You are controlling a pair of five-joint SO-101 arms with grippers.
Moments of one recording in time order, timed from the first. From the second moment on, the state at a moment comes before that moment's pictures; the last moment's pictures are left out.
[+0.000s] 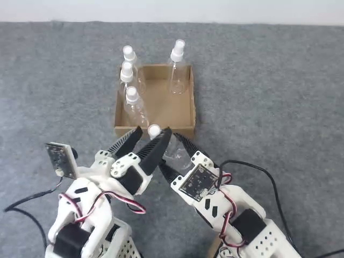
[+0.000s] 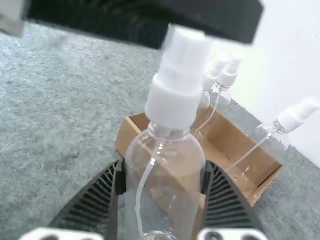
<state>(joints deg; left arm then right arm) 19.3 -103.3 69.8 59.2 35.8 -46.1 -96.0 89.1 30.5 18.1</state>
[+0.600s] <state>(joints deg) 16.7 -103.3 68.2 58.7 36.1 -46.1 -96.0 89.1 30.5 18.1</state>
